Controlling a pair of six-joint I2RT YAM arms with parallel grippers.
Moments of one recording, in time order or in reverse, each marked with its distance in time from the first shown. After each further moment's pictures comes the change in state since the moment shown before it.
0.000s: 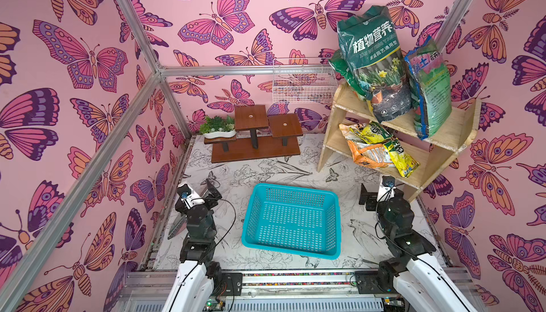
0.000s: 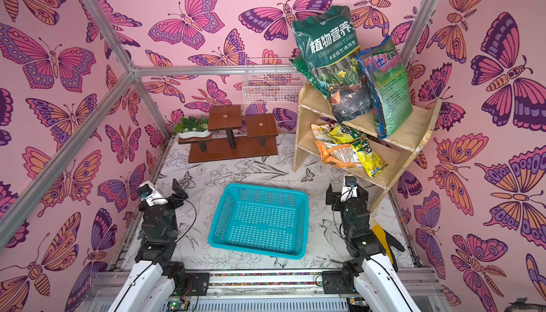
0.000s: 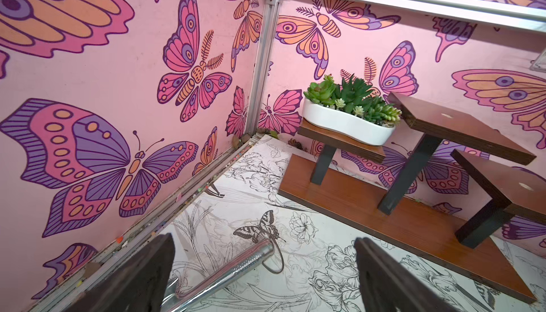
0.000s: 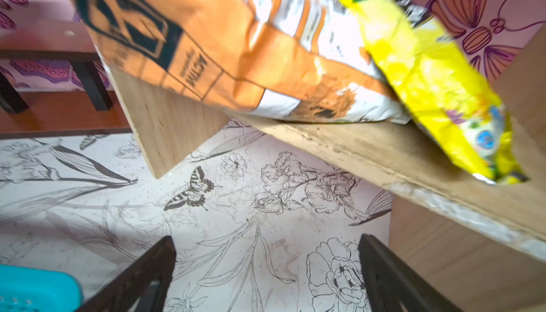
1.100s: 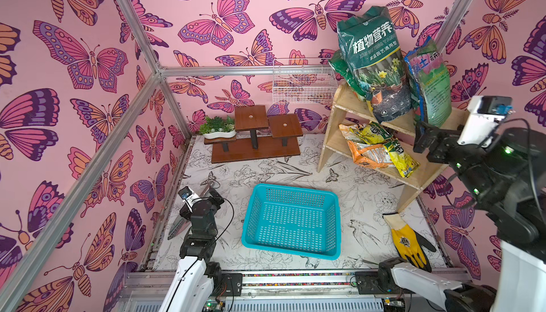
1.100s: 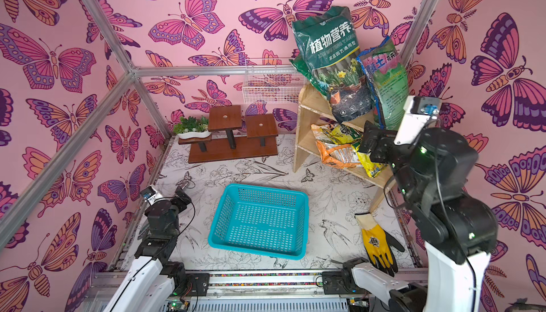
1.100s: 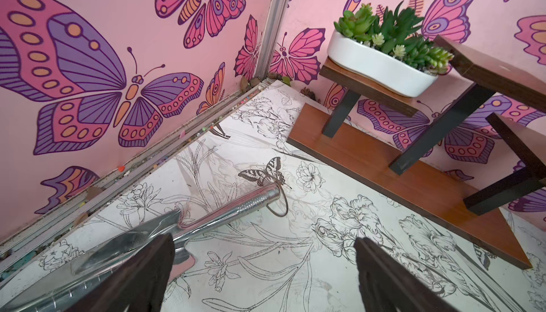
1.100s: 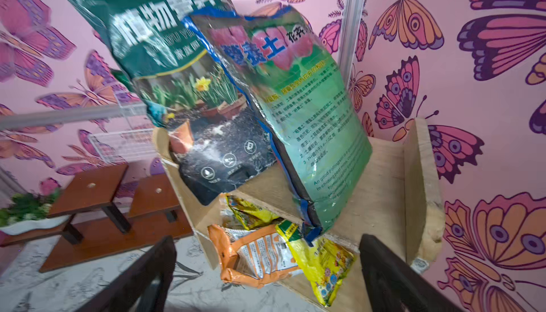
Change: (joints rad) left arm 0.000 0.092 0.052 -0.217 0.006 -0.200; right arm 0.032 0.646 1.764 -1.094 0.074 0.104
